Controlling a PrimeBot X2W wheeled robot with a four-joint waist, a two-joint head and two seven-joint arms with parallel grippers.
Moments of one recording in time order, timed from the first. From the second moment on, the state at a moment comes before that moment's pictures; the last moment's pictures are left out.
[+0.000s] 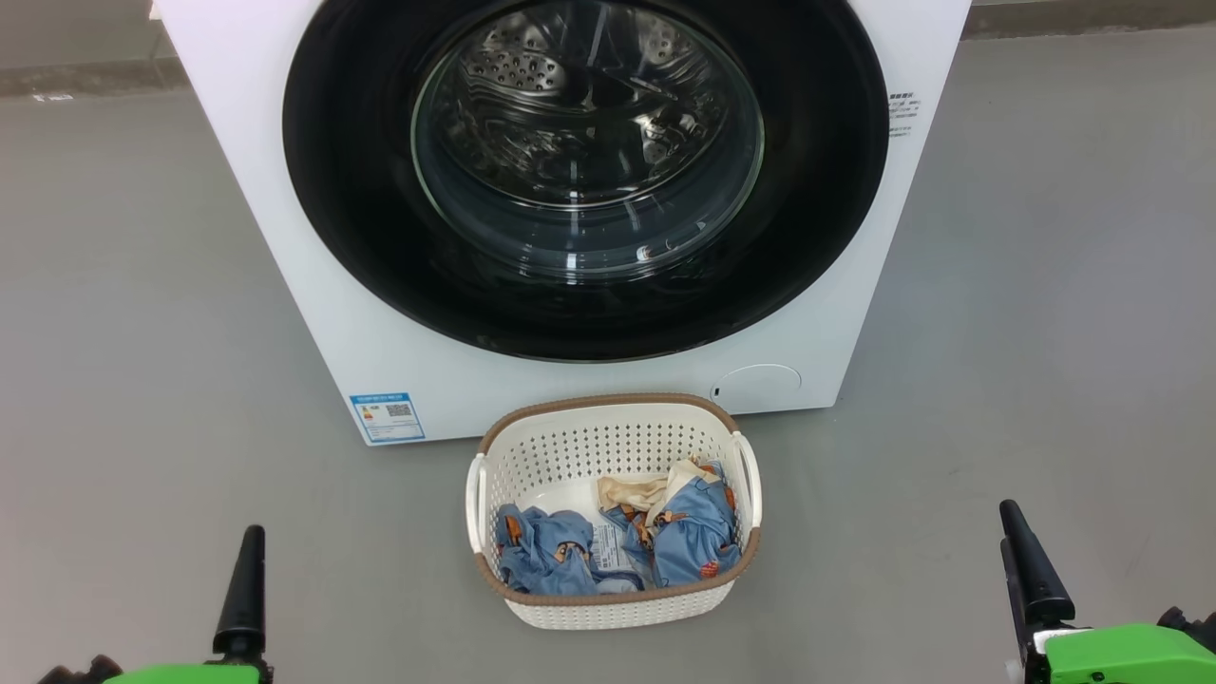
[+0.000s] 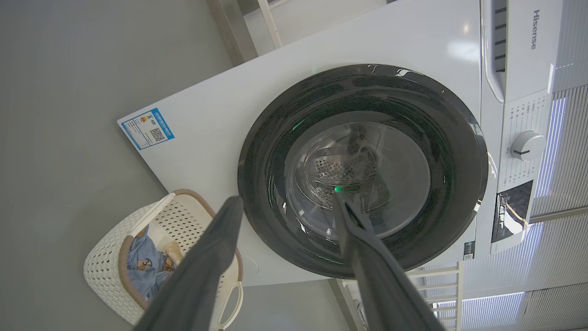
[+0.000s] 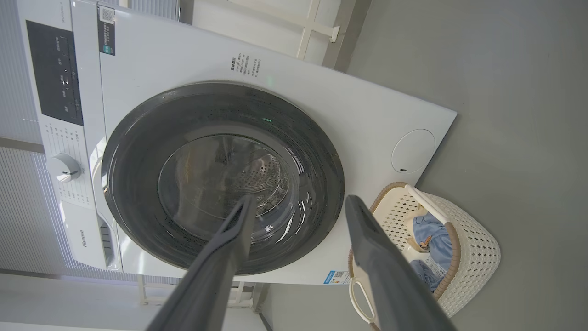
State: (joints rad) left arm -0.06 0.05 0.01 0.28 -1.40 -0.12 0.01; right arm -0.04 -0.08 -0.10 0.30 1.41 0.13 0.01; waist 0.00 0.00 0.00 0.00
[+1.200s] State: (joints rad) left arm -0.06 0.04 -0.01 0.23 -0.75 -0.12 -0.09; right arm -0.07 -0.06 -0.11 0.32 0.70 0.13 -0.07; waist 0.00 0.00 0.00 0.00
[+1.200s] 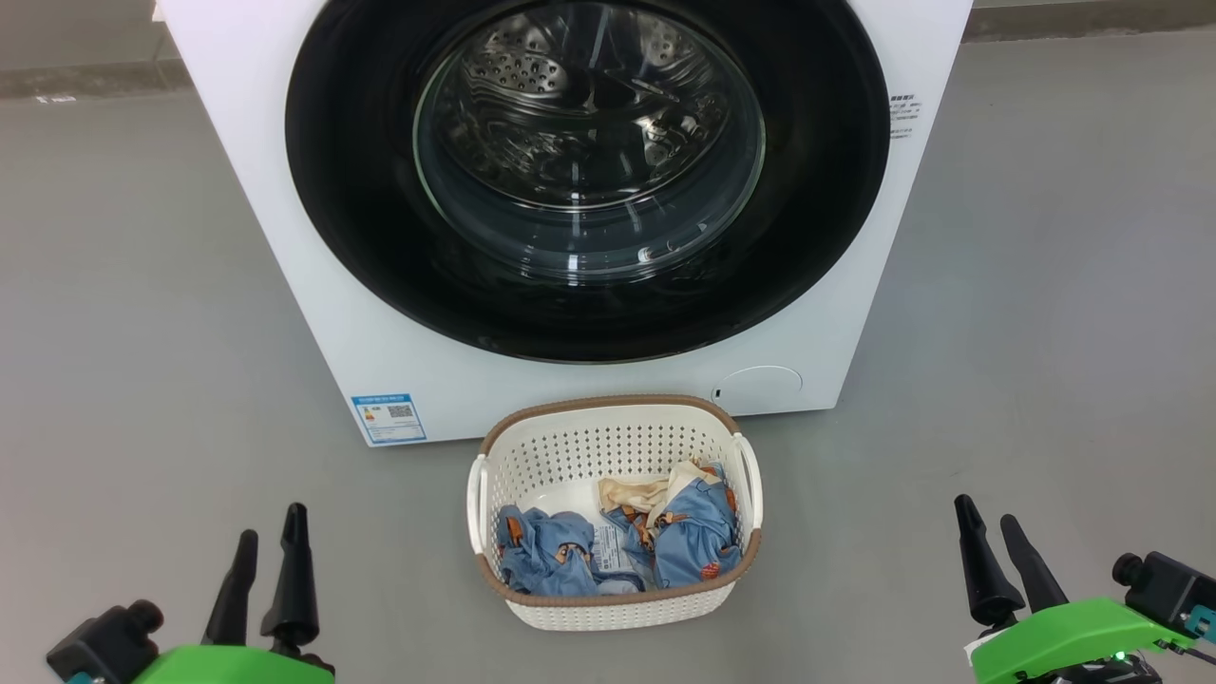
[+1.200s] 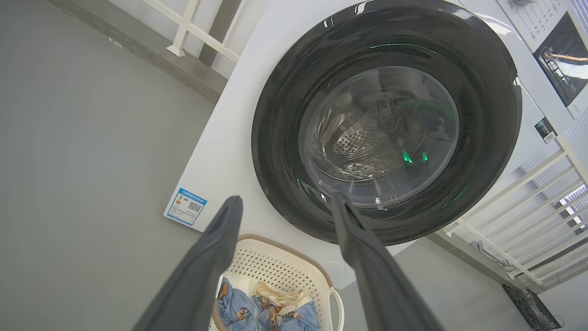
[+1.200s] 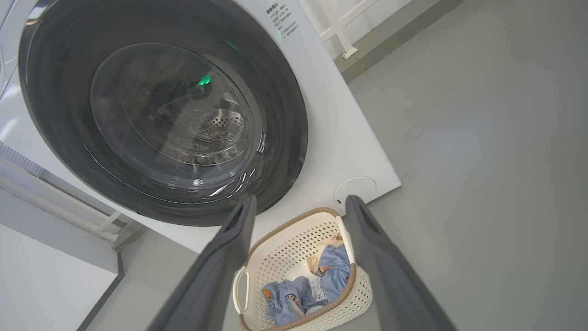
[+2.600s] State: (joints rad) left arm -0.07 0.04 -0.07 0.26 -0.26 -0.12 -0.21; right arm -0.08 -0.05 -0.06 0.24 0.18 0.13 -0.13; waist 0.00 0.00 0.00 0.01
